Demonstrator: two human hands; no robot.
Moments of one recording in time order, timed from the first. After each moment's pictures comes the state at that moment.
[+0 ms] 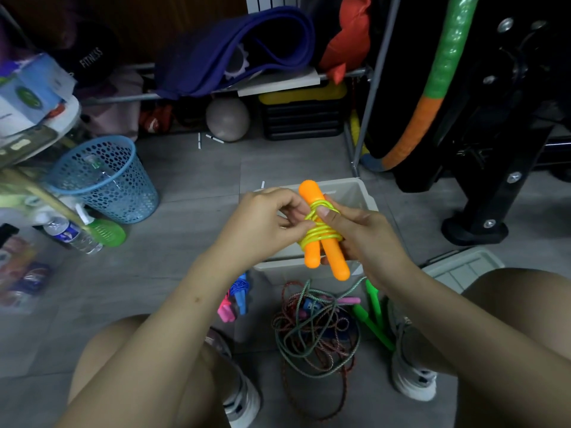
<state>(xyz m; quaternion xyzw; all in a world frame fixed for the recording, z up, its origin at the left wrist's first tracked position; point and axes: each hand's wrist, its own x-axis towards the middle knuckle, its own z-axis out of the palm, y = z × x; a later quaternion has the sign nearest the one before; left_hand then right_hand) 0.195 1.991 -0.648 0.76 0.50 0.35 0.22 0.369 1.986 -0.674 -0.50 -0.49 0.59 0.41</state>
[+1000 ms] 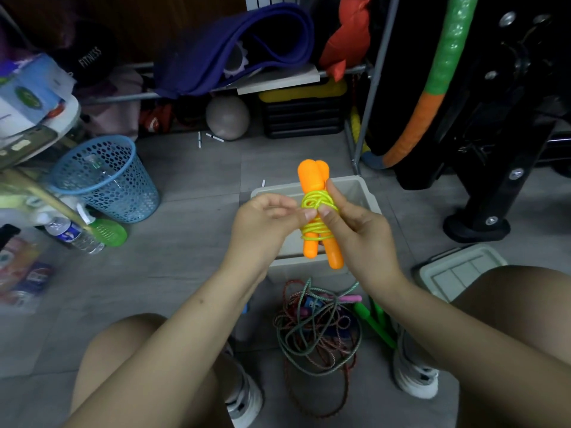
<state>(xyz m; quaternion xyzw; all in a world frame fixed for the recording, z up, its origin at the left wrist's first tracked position) 0.217 1.980 -0.649 0.41 0.61 0.47 0.48 0.355 1.980 -0.691 -0.50 -0.56 0.44 0.49</state>
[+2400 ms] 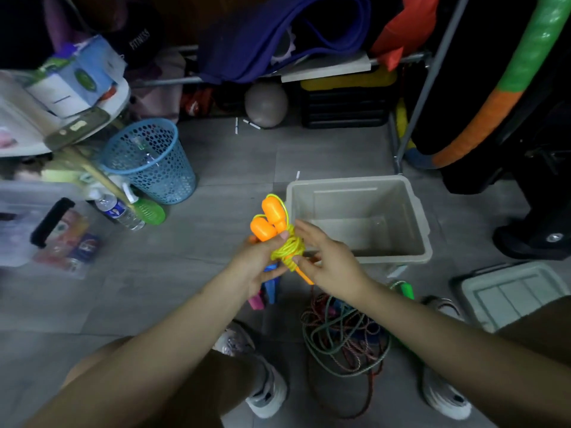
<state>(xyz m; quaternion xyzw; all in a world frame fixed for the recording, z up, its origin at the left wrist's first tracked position) 0.136 1.986 -0.728 0.19 0.65 0.41 0.61 0.285 2.000 -0.752 -0.43 -0.75 0.41 0.29</state>
